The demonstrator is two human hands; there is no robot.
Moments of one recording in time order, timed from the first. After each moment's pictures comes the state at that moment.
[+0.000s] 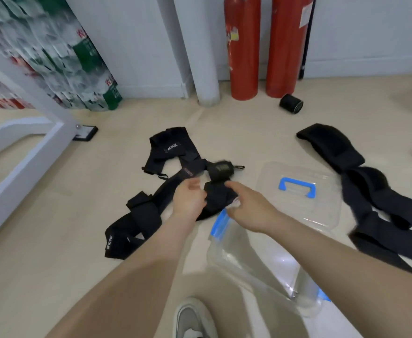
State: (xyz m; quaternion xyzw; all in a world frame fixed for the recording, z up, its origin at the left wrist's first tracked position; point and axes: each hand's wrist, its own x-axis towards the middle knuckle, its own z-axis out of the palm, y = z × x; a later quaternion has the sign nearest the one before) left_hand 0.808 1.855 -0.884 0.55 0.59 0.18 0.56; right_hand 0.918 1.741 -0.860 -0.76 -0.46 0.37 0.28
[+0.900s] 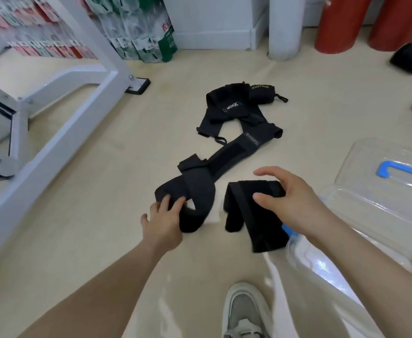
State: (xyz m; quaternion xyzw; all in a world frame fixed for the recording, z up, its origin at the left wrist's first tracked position) left_hand 0.586 1.906 -0.971 0.76 0.61 -0.18 0.08; right_hand 0.839 1.790 -0.906 -0.70 -0.36 0.47 0.40
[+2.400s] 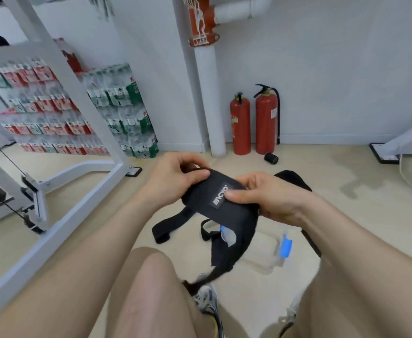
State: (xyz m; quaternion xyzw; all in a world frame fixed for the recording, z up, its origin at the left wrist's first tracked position) left_hand 0.610 1.622 -0.505 0.86 0.32 0.23 0.34; right_hand 0.776 1.488 -0.537 -0.55 -0.46 0.53 0.45
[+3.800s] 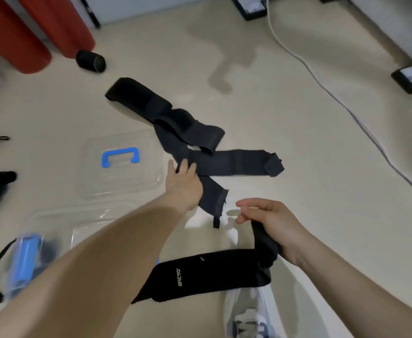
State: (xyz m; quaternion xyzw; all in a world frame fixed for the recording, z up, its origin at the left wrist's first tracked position) left_hand 1.076 1.579 -0.994 0.93 0.01 -0.33 -0.15; right_hand 1.057 1.366 -0.940 -0.71 0.13 0.42 0.55
